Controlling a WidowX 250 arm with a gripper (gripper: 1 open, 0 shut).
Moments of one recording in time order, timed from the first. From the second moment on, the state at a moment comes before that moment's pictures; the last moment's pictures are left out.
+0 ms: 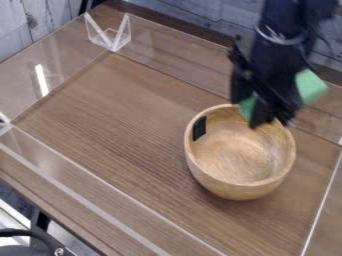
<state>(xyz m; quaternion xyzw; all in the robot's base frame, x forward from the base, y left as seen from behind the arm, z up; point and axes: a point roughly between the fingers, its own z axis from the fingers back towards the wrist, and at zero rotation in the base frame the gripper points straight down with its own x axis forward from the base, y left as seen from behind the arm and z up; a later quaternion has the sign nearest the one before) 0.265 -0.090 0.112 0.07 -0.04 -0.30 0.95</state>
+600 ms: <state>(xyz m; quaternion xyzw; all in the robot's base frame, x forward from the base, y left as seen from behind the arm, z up) 0.256 -0.041 0.098 0.08 -0.03 -0.27 0.96</state>
